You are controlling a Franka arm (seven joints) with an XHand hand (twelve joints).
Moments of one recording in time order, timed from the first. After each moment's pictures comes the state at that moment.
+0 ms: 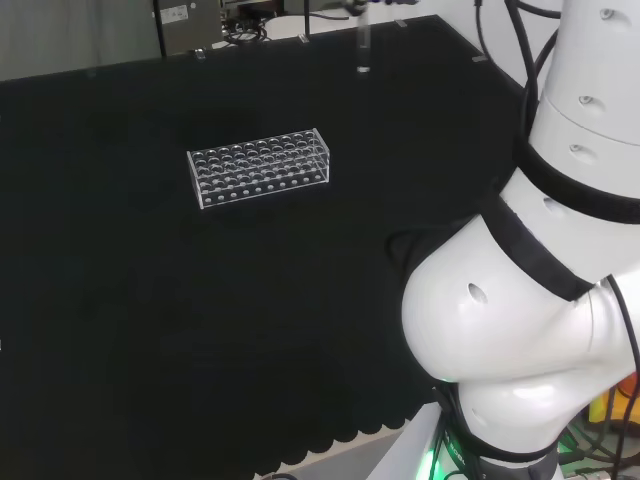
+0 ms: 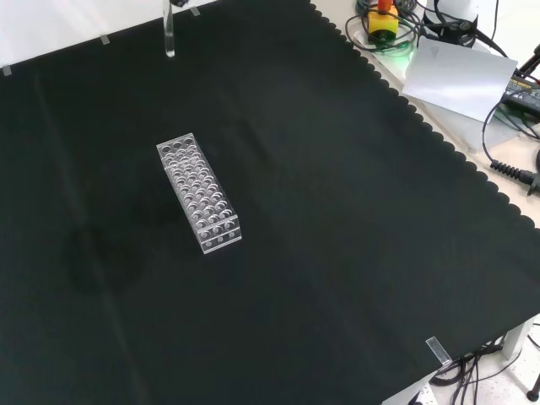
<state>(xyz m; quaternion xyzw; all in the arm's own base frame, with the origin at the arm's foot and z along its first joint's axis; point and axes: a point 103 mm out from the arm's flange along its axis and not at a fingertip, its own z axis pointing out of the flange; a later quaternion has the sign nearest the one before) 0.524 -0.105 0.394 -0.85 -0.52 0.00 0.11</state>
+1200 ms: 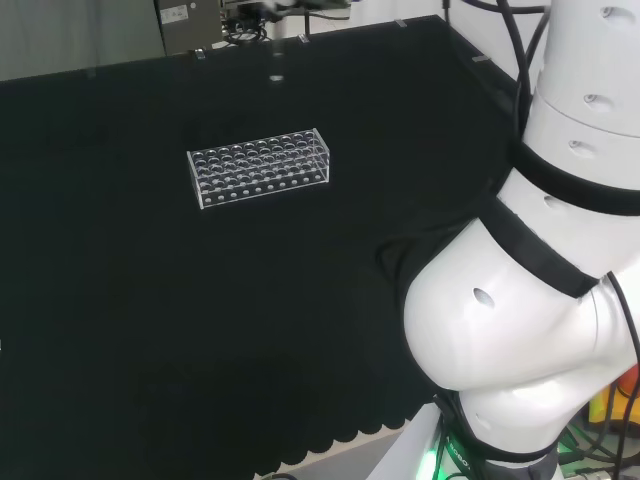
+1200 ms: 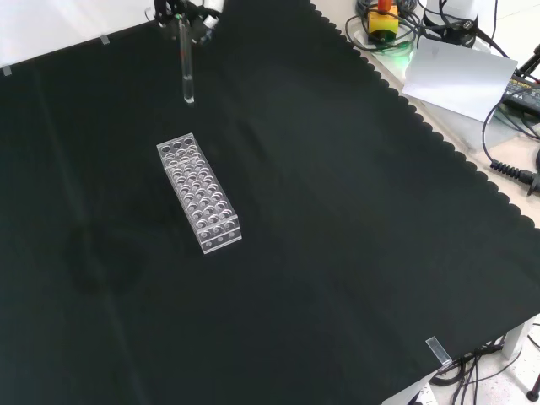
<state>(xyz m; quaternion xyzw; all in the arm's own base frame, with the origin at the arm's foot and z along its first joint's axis) 0.545 0.036 0.396 -0.75 -0.64 -0.03 0.17</state>
